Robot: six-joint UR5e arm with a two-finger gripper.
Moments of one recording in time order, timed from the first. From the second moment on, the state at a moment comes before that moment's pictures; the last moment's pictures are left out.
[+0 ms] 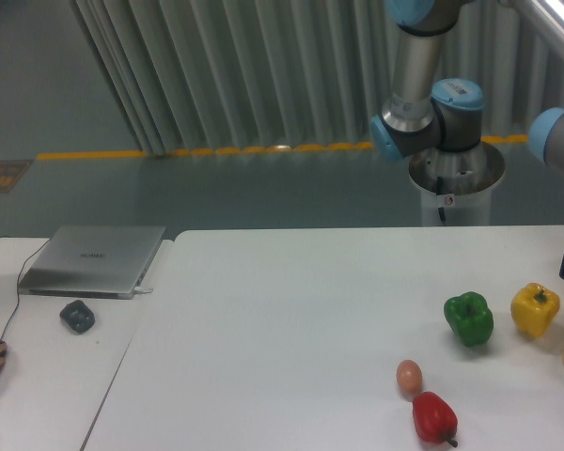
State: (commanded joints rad) arm 2.61 -1.98 -1.52 -1.08 1.58 1.34
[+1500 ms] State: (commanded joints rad) arm 2.60 -2.10 -1.50 -1.03 1.70 1.35
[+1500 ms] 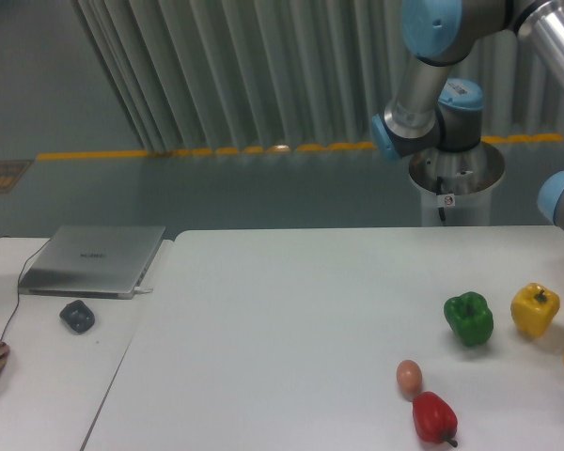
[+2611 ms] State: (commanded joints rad) arm 2.62 -2.03 -1.38 -1.23 1.50 1.36
